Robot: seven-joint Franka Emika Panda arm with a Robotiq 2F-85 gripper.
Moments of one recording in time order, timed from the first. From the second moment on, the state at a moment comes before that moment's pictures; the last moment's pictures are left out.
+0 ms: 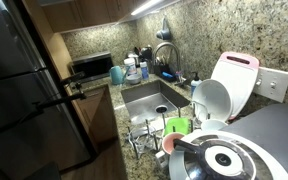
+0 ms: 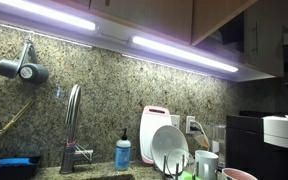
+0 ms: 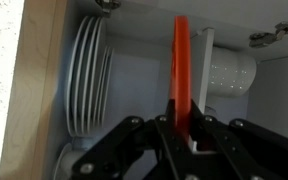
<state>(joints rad) 0.46 -0.86 -0.36 -2.39 0.87 3.46 0.19</state>
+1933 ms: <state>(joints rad) 0.47 -0.61 -0.44 -2.23 0.87 3.46 0.24</state>
